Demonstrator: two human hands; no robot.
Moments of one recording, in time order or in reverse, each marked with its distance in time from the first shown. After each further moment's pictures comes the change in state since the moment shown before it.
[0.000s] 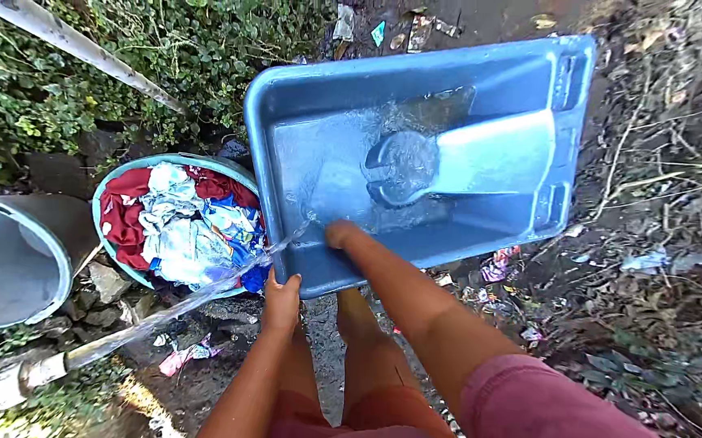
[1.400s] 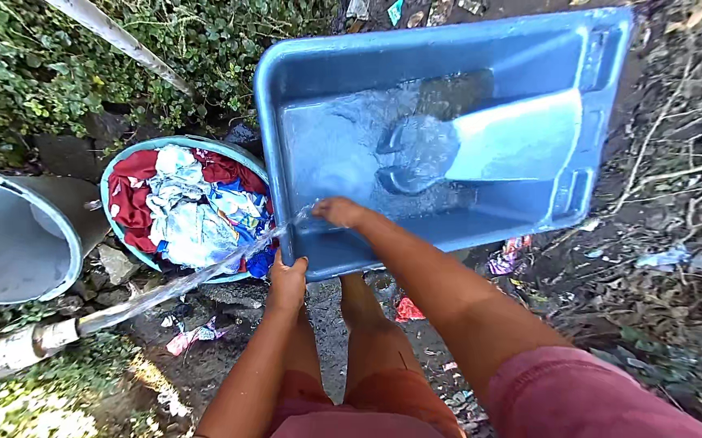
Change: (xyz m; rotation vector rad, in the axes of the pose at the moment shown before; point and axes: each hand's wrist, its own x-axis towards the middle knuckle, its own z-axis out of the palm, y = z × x) left_hand 0.004 0.005 0.001 0.023 -0.015 -0.021; right_hand -0.014 -0.005 -0.023 0.382 0.170 -0.280
